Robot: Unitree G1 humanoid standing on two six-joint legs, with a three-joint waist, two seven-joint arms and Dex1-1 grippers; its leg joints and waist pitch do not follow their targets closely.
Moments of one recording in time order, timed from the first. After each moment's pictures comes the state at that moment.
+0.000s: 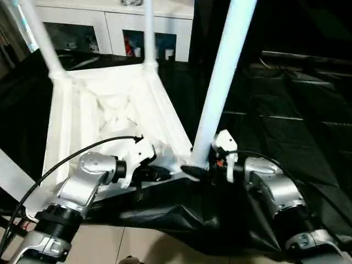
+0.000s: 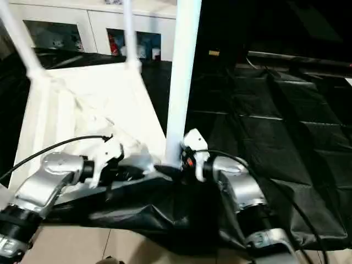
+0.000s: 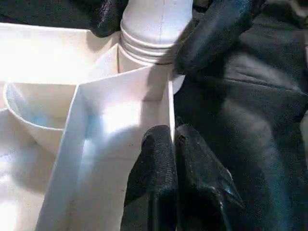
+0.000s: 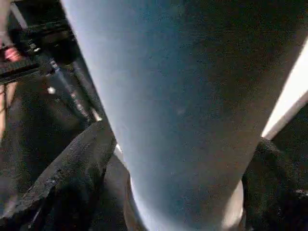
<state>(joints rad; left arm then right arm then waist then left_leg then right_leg) -0.40 0.44 -0.26 0.29 -0.09 0.27 -1.20 -0.44 -0.25 0.18 0.49 0.15 0.16 1.08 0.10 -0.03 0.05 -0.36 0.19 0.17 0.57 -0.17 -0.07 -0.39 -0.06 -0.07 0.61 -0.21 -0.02</state>
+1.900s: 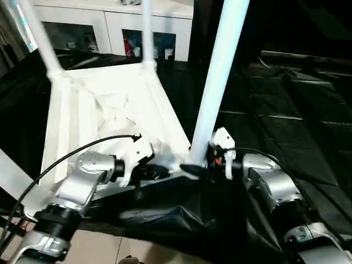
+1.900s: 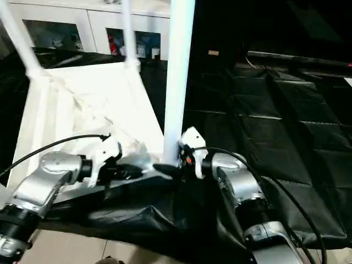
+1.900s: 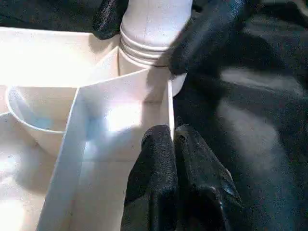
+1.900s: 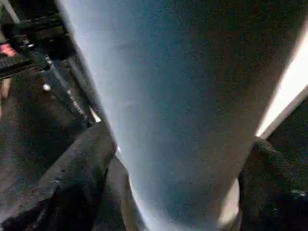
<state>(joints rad) -0.39 0.45 -0.25 0.29 -0.09 0.27 -1.20 -0.48 -0.23 0.17 0.54 0.12 0.15 1.08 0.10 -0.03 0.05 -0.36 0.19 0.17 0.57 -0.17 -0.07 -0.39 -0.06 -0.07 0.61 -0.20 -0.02</state>
